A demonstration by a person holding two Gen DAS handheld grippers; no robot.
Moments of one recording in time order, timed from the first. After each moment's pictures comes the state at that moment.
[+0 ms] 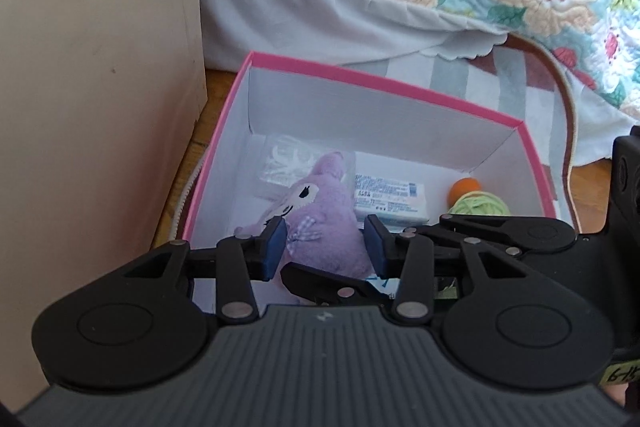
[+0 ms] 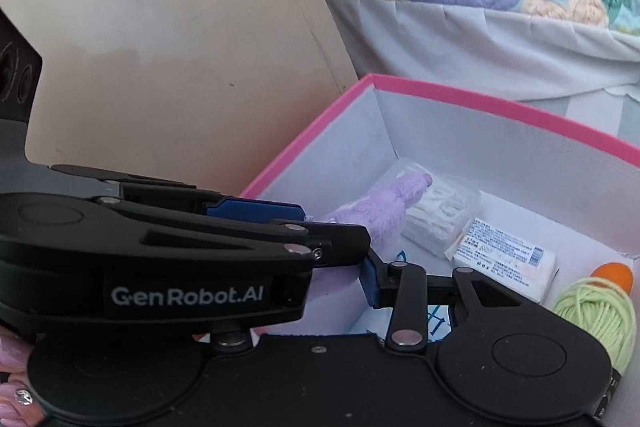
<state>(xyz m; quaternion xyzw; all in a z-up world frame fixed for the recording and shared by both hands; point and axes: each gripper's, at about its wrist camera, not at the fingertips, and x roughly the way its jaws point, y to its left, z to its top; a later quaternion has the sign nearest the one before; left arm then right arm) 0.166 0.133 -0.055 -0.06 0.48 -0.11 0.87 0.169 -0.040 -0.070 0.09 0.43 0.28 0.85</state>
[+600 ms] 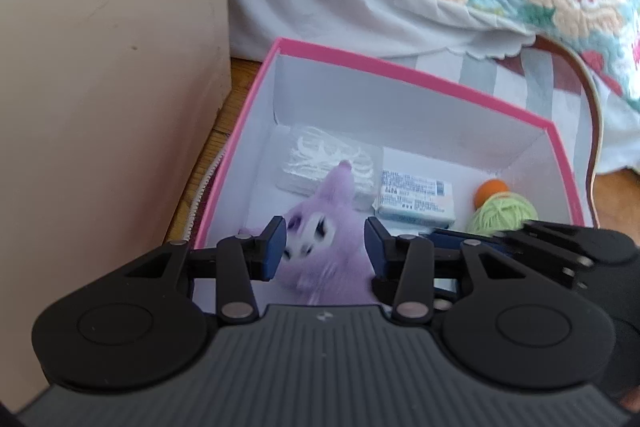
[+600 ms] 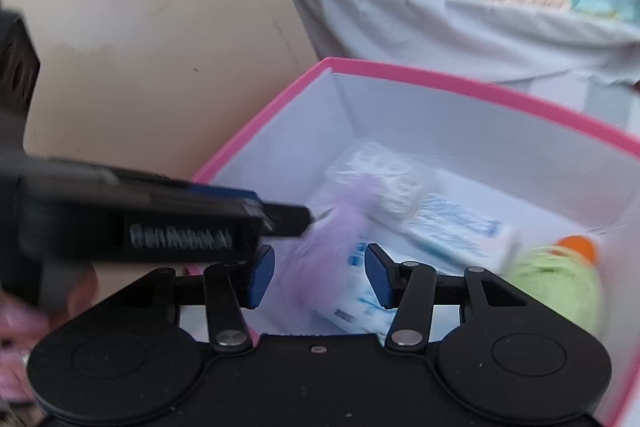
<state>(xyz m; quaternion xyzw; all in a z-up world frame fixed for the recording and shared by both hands) 0.167 0.140 -0.063 -0.07 0.48 -0.07 0.87 0.153 -0.056 -0.052 0.05 0.44 0.23 0.87</state>
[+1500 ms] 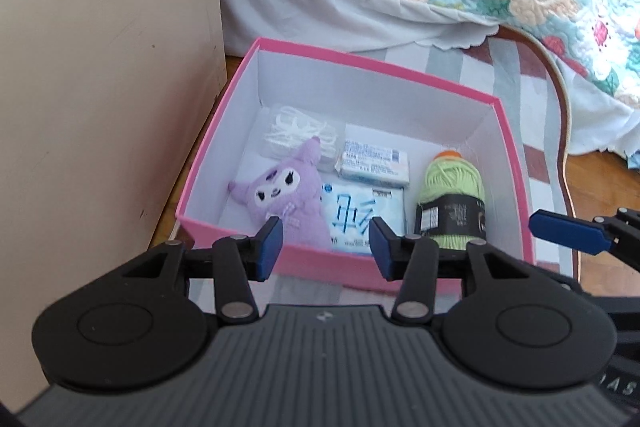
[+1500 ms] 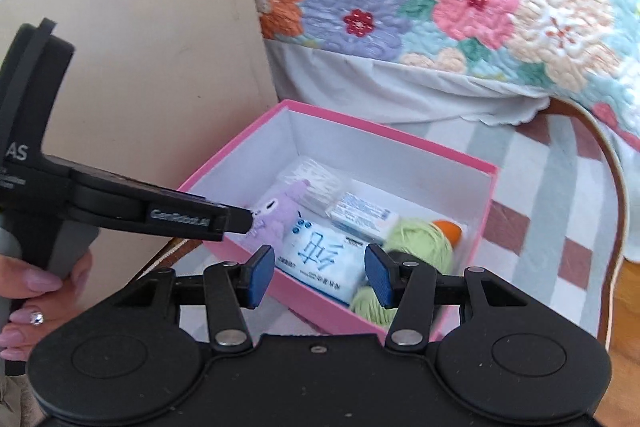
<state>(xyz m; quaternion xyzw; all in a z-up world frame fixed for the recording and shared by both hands) 0.103 0.116 -0.017 -0.05 0.49 -0.07 0.87 0.060 -0.097 0.025 0.02 0.41 0.15 0.90</state>
